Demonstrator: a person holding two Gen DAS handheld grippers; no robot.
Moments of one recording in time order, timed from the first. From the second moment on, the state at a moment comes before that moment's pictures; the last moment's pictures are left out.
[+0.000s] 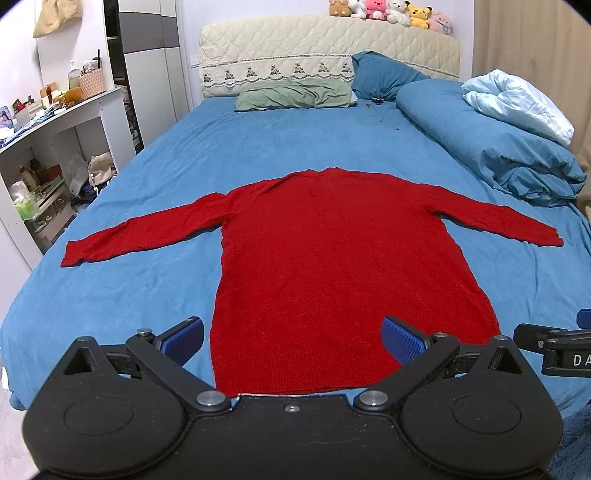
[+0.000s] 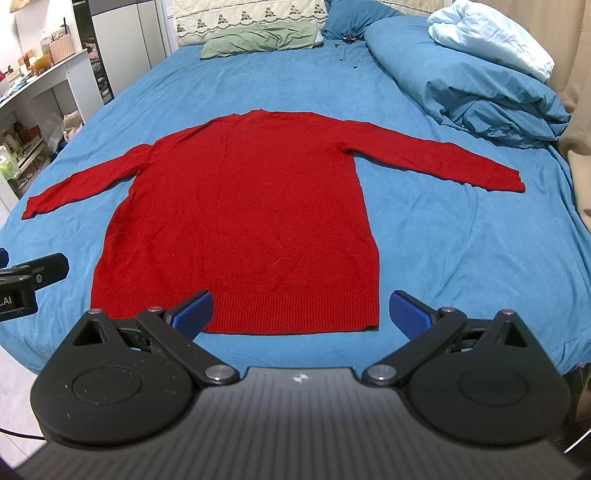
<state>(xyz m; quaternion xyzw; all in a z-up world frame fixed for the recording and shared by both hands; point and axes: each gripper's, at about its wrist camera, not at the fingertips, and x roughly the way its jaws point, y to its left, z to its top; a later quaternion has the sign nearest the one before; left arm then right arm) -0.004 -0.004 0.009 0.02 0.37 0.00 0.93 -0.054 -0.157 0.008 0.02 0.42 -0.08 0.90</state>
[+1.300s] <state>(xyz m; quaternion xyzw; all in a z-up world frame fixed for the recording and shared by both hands) -0.003 0.000 0.009 0.02 0.37 0.00 0.93 -0.060 -0.151 0.003 0.02 0.42 -0.08 0.90</state>
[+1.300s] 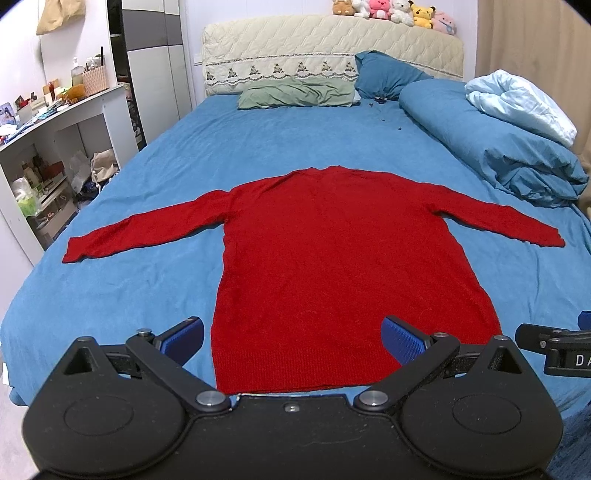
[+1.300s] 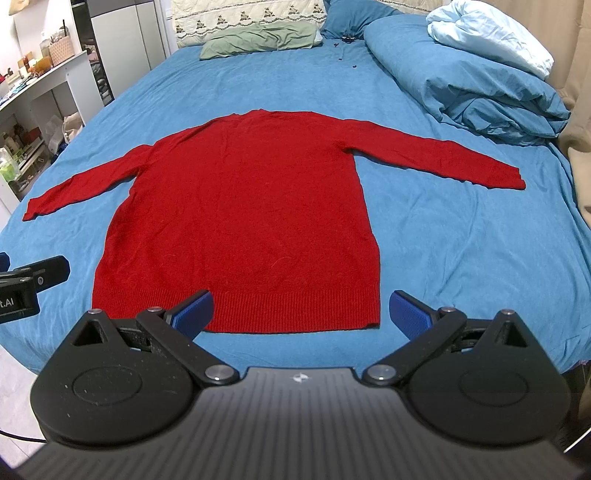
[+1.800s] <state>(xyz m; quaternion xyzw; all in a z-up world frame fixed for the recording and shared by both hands) -0.004 -0.001 0.010 0.02 0.37 0.00 0.93 -0.058 -0.155 0.005 0.02 0.42 -0.08 0.90</state>
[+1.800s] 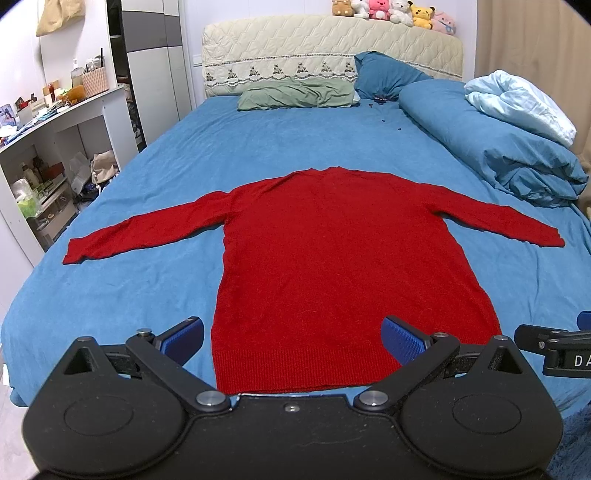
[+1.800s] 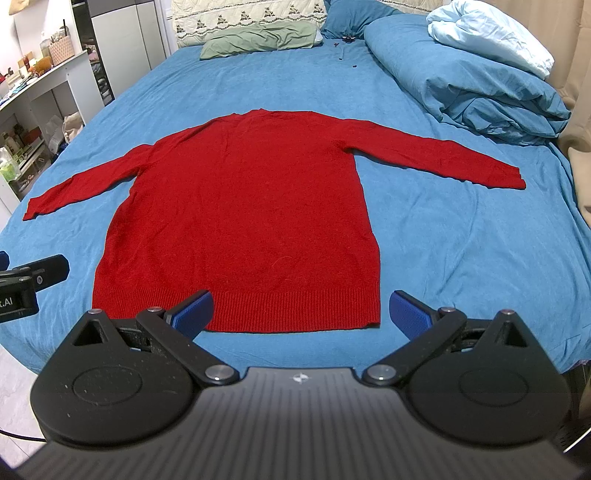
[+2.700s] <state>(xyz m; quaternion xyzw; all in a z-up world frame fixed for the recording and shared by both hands) 0.189 -0.070 0.115 0.02 0.24 -0.08 0.97 0.044 -0.306 0.080 0.09 0.32 -0.19 0.92</state>
